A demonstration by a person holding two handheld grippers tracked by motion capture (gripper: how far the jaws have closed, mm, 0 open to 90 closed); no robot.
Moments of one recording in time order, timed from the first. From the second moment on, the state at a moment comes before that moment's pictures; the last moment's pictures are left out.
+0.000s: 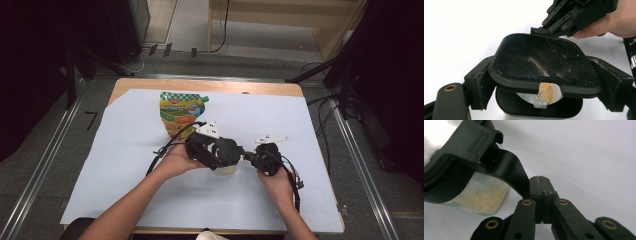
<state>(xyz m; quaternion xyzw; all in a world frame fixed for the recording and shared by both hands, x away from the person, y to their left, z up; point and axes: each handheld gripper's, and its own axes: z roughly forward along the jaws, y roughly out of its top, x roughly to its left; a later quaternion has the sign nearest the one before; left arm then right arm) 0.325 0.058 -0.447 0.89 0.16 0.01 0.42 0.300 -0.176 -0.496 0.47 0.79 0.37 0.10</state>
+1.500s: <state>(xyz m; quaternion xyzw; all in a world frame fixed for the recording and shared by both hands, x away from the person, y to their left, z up) 0.319 0.040 -0.419 0.89 0.18 -0.07 0.41 0.292 -0.174 -0.491 0.47 0.79 0.38 0.11</state>
